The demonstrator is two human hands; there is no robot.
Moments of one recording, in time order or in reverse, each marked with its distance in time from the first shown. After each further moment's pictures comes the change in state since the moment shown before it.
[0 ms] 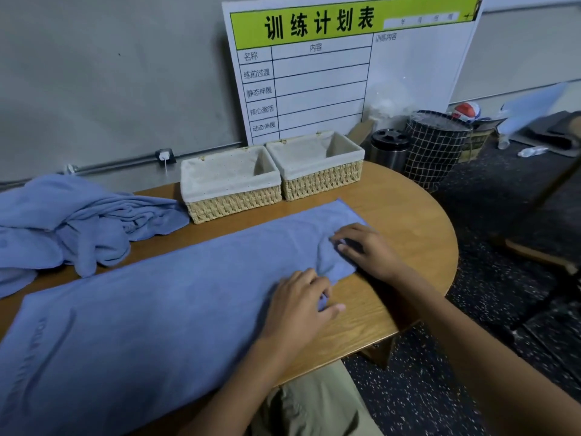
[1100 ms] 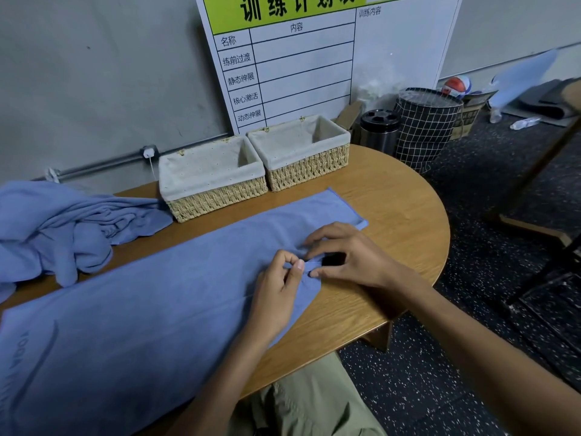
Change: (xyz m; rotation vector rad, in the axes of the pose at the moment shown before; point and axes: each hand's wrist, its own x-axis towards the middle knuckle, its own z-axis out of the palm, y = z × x) left_hand 0.006 -0.010 0.003 -0.539 0.144 -0.281; right_hand -0.017 -0.048 -0.003 0.082 -0.014 -0.293
